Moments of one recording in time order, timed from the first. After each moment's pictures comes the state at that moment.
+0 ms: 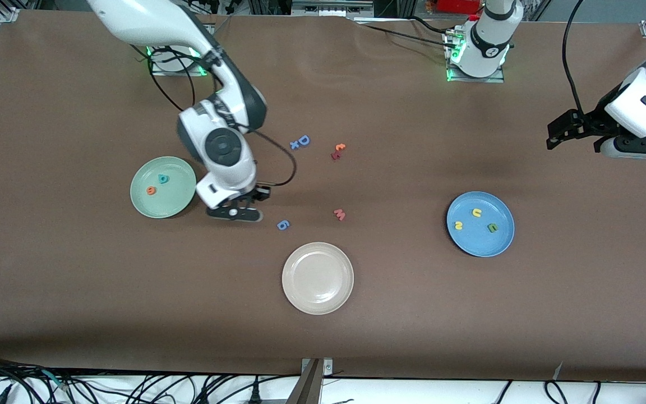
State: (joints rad) left arm 0.03 -0.03 -0.08 -1.72 -0.03 1.66 -0.02; right arm 0.34 0.50 0.15 -1.70 -0.14 2.05 0.61
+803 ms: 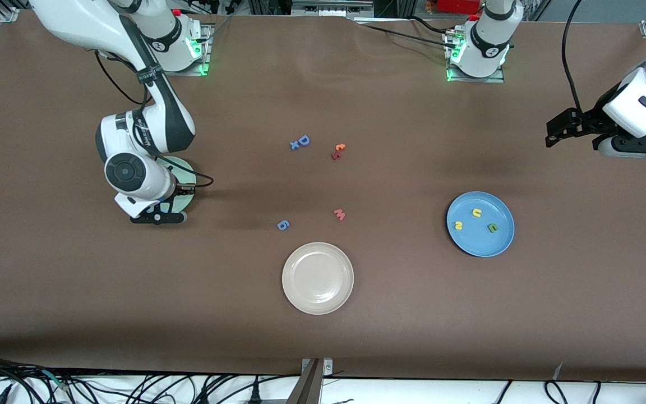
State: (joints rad) left arm 0.03 -0.03 -0.08 -1.72 -0.03 1.64 -0.02; right arm 0.26 0.41 -0.01 -1.99 -0.11 2.15 0.28
